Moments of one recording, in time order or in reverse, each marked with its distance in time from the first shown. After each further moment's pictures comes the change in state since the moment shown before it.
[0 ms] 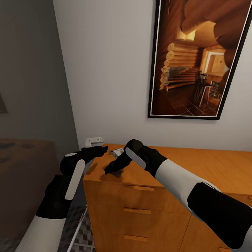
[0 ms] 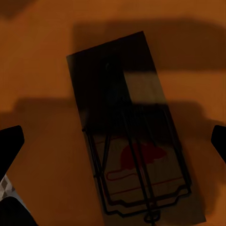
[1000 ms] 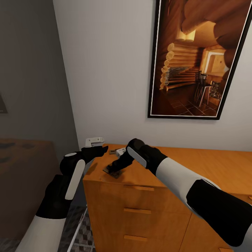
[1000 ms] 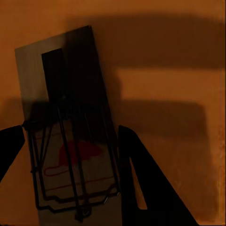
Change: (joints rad) left arm 0.000 -0.001 0.001 0.000 0.000 0.000 0.000; right arm -0.021 0.000 0.000 0.062 0.012 -0.001 -0.001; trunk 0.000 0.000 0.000
